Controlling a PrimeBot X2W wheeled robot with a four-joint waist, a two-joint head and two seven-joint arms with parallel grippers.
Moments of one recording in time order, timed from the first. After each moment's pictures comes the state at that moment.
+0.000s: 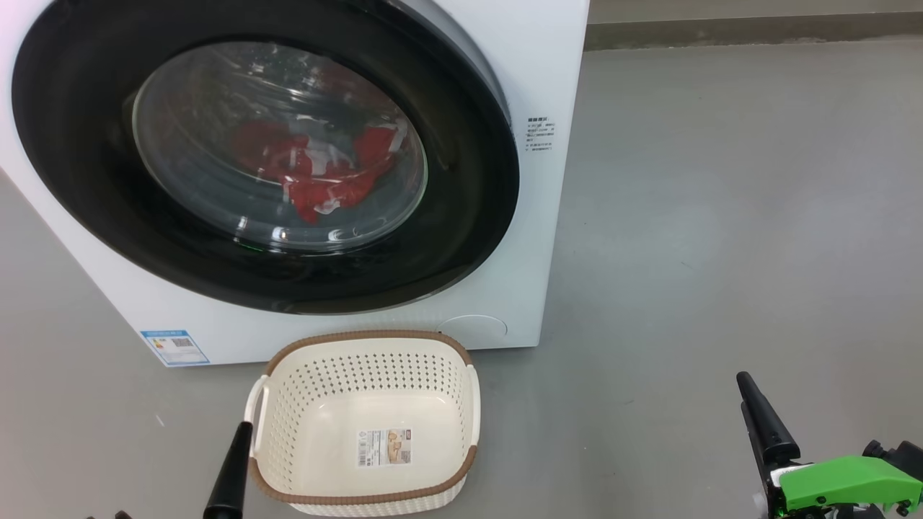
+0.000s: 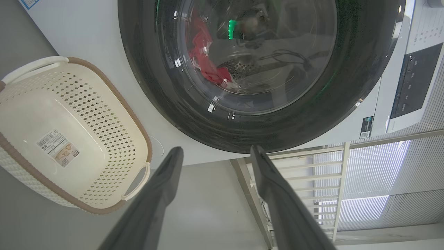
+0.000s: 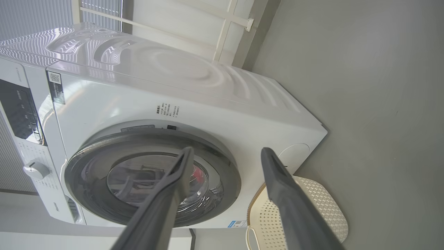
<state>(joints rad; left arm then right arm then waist) -0.01 0.01 0.07 0.30 -1.36 -0.12 0.04 0.00 -0.03 -0.08 0.34 1.43 0.13 0.04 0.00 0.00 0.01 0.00</state>
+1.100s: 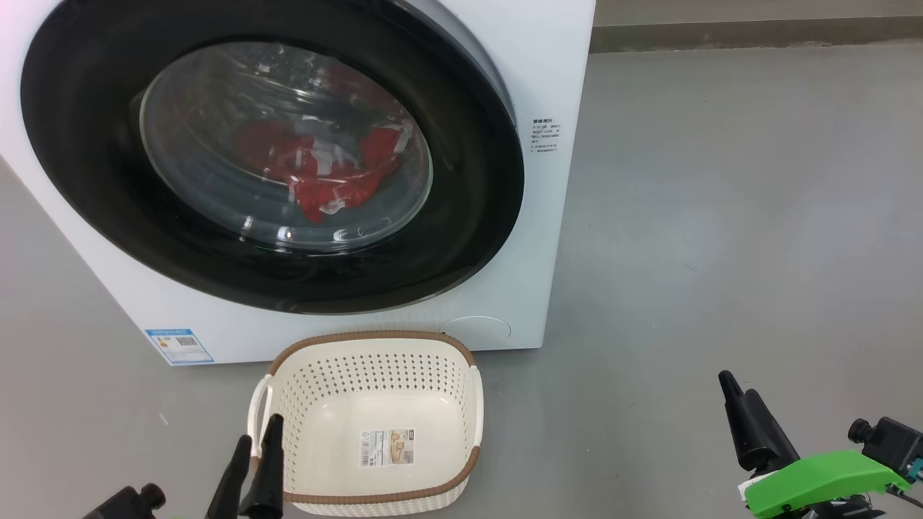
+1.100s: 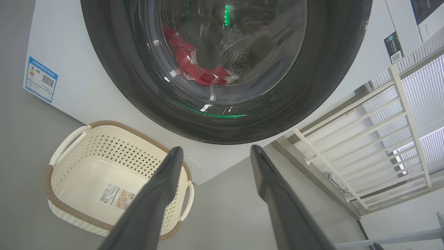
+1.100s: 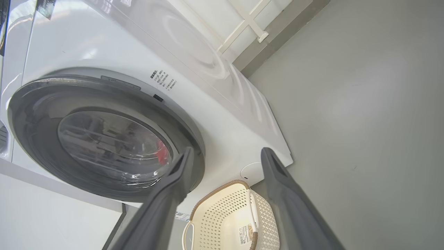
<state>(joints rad) 0.01 0.02 0.00 0.22 -0.87 -0.08 -0.06 0.00 -0.06 -0.02 0.31 1.02 0.13 -0.05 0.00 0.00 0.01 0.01</state>
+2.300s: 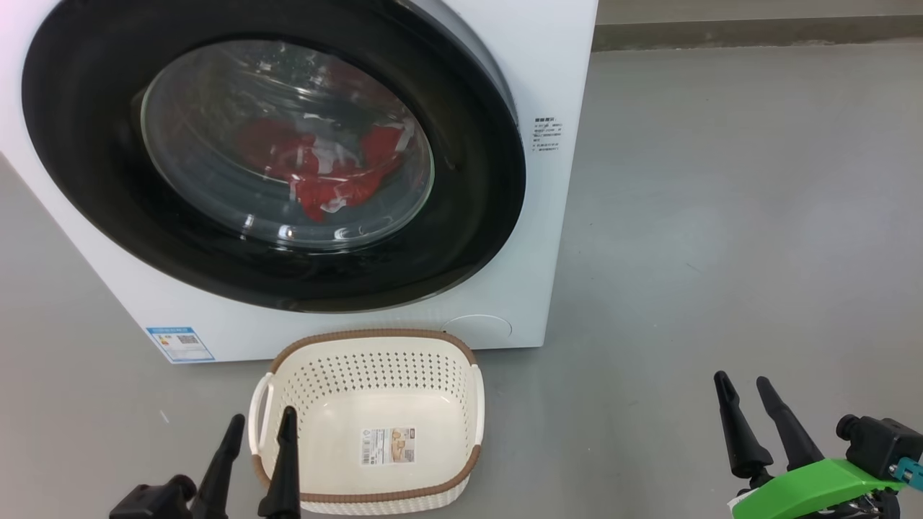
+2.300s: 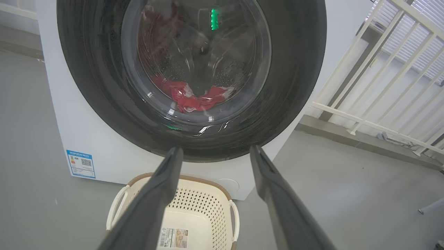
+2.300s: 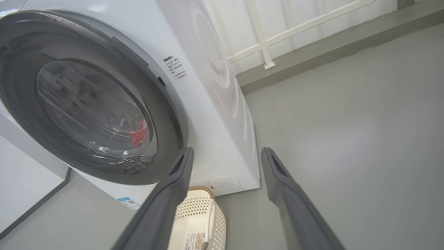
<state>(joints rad) 0.02 0.03 -0.04 0.15 -0.44 -0.04 -0.16 0.02 -0.09 0.01 0.28 0.66 0.13 -0.16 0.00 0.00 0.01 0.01</state>
